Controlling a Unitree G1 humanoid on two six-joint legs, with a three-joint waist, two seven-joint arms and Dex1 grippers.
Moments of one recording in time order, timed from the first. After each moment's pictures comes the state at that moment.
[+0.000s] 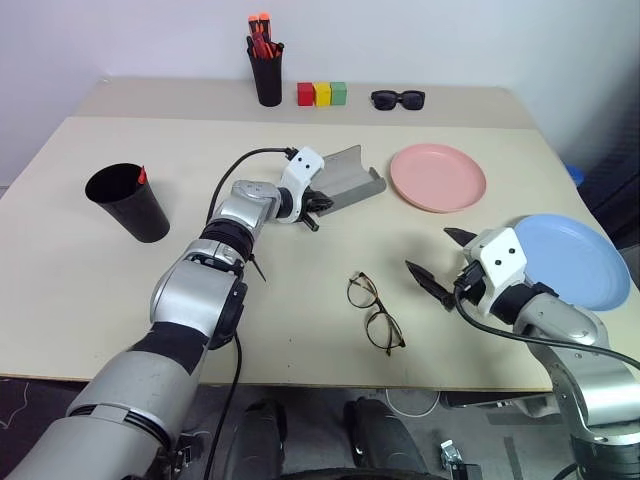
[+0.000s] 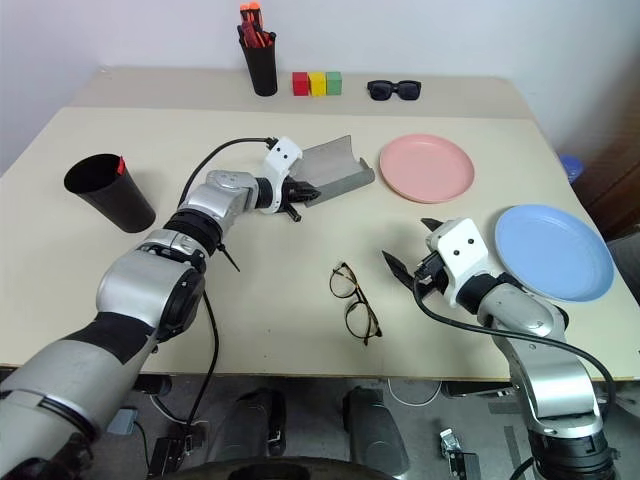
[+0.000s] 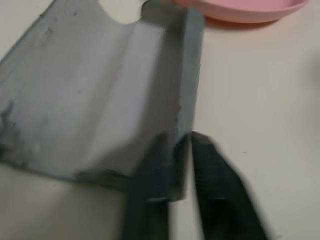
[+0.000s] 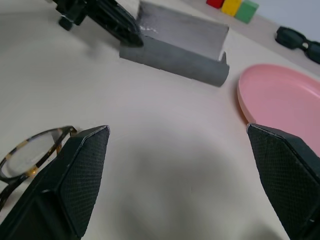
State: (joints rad) left arm -1.25 0.16 -0.10 1.30 0.02 0.13 -0.81; right arm 0.01 -0.58 -0.15 -0.56 0.26 0.52 0.53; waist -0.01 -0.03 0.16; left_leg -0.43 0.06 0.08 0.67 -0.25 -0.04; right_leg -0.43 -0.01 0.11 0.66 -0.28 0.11
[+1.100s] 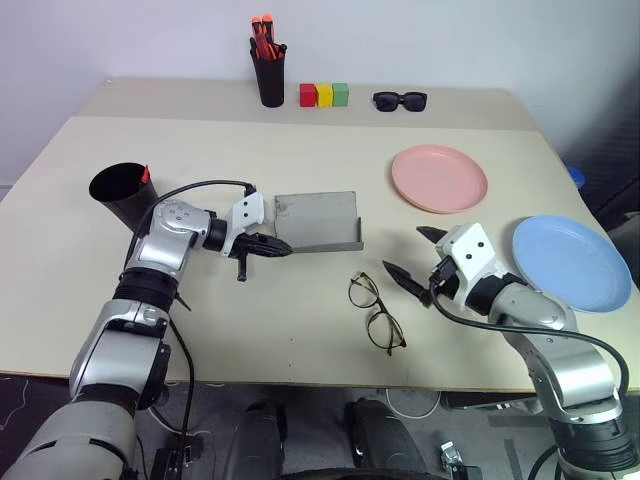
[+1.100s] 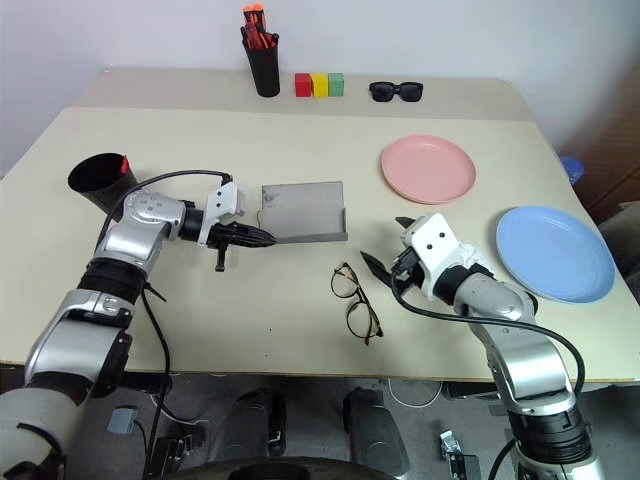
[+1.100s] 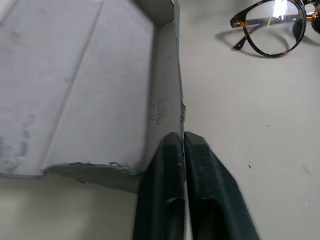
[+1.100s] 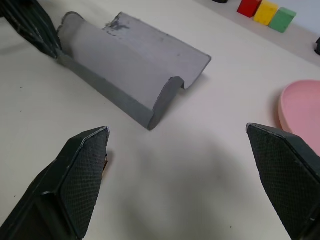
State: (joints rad) left arm -0.83 0.51 -0.18 0.68 -0.03 0.03 -1.41; right arm -0.09 -0.56 -0.03 -0.50 0.25 0.52 0.55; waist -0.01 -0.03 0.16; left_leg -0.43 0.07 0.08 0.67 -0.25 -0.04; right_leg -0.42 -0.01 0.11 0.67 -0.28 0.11
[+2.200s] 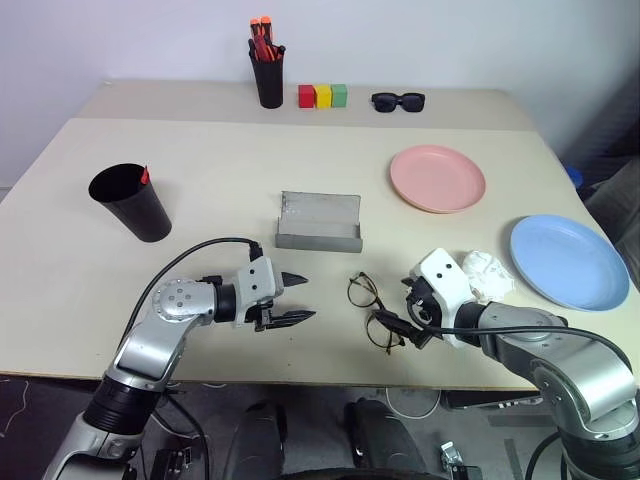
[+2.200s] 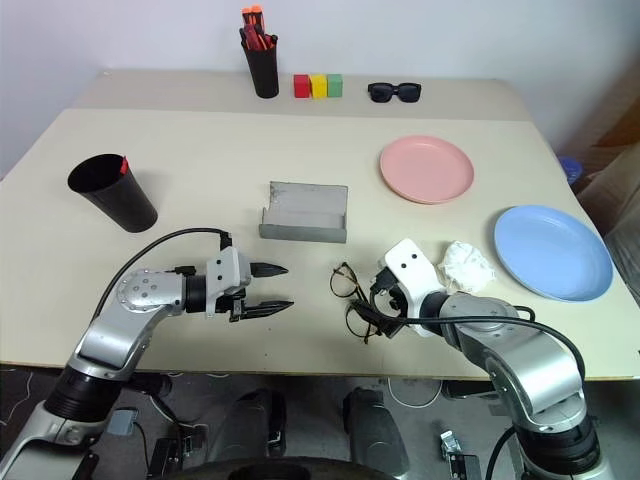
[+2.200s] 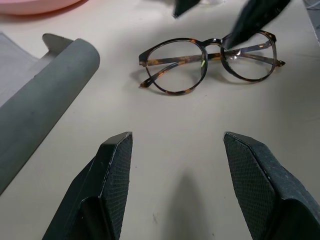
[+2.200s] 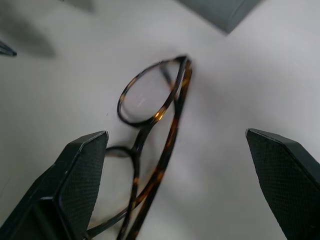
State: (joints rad) left arm -0.21 0.57 -0.17 -0.25 -0.16 0.28 -1.04; right arm -0.14 -0.59 0.02 -0.74 0.47 1.25 0.44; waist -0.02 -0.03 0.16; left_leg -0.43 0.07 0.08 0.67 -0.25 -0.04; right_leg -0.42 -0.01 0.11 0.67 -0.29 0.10
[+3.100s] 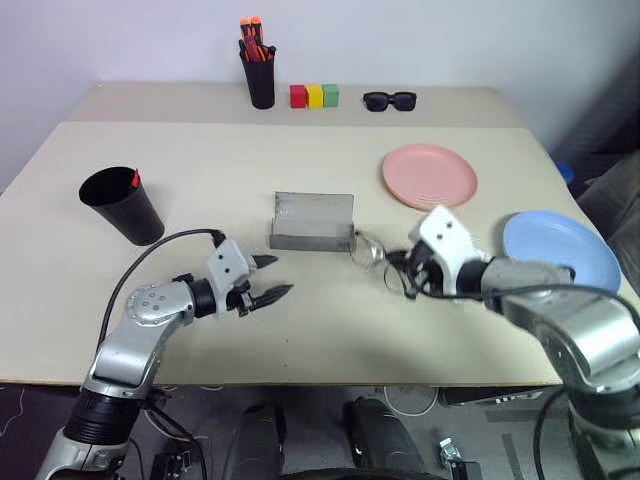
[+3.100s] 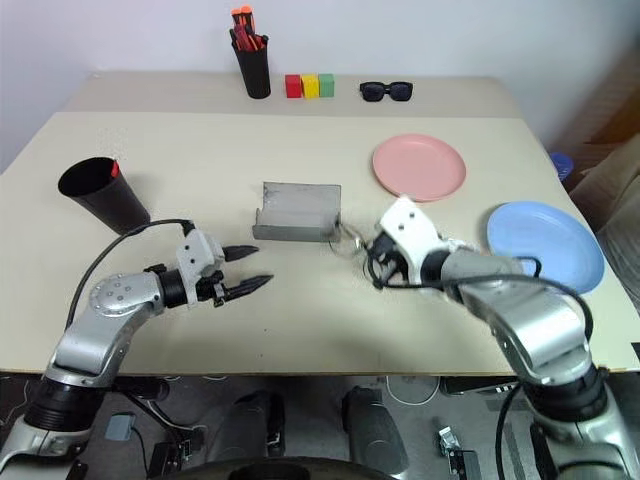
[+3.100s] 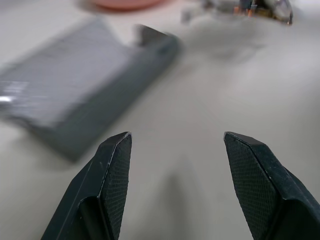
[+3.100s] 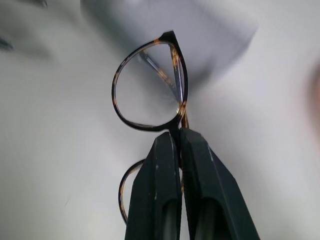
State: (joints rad) left arm -0.16 0.55 0.01 -0.24 -0.25 0.32 -0.82; right arm -0.52 -0.71 0.12 -0.55 0.40 1.00 0.55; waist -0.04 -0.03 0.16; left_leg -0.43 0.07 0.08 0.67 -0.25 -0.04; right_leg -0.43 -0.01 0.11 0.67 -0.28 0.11
